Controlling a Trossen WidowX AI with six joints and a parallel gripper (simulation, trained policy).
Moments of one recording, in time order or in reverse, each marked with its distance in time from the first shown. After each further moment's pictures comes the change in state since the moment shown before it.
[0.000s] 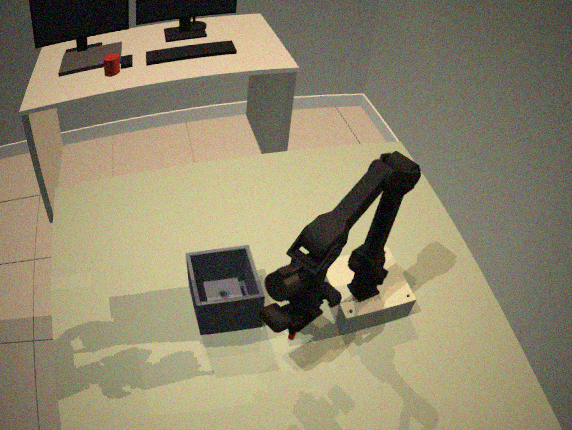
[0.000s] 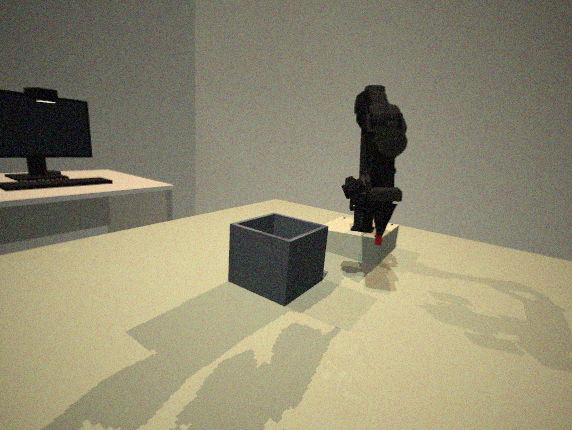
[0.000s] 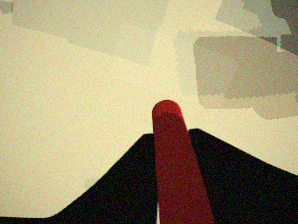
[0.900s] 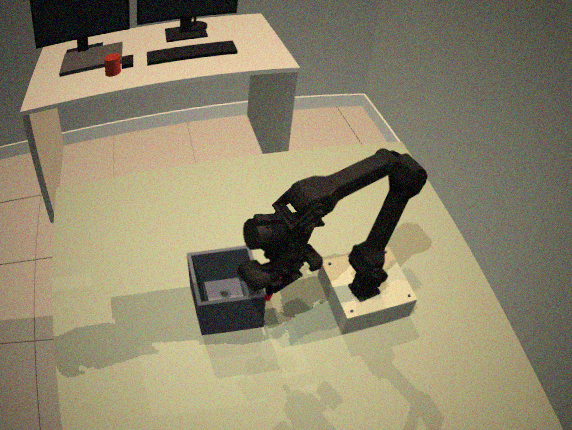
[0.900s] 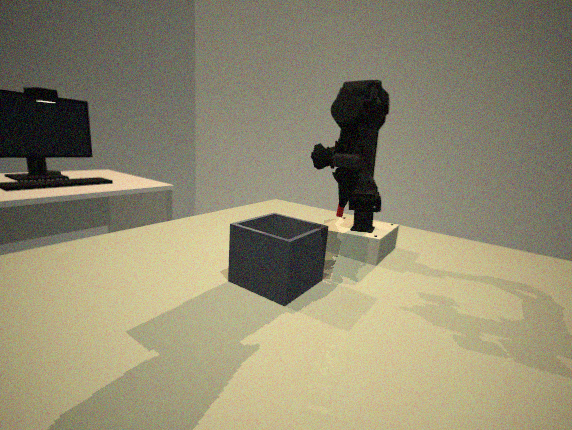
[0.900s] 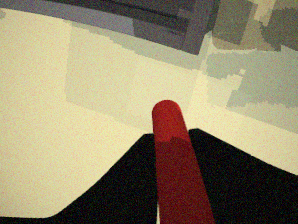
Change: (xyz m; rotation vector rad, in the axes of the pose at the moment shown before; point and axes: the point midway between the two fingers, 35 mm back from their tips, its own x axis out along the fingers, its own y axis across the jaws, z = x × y) arm -0.061 0.014 0.080 0.020 -0.139 0.038
